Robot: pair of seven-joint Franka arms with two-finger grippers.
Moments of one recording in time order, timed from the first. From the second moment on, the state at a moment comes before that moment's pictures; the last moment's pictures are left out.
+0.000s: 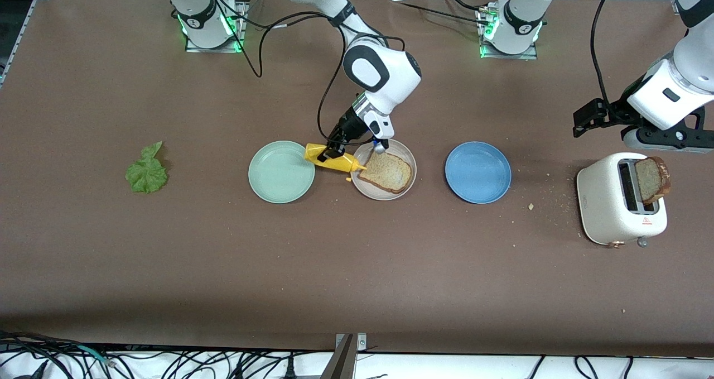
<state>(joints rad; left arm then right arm) 0.00 0.05 -0.07 -1.62 -0.01 1.65 -0.04 1.17 0.85 -0.26 -1.36 -0.61 1.76 -0.15</state>
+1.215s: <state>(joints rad) 0.01 0.05 -0.07 -1.62 -0.01 1.65 -0.04 0.41 0.51 -0.31 -1.39 0.30 1.74 -1.17</state>
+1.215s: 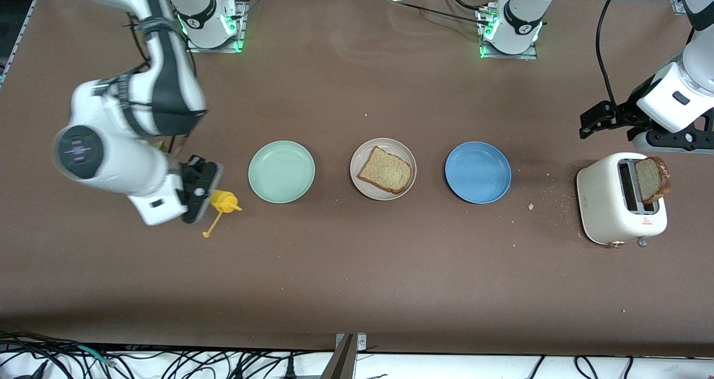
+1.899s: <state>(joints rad) 0.01 0.05 -0.07 -1.62 -0.01 1.64 -0.04 0.26 0.49 -0.47 -1.87 1.04 1.76 -2.03</state>
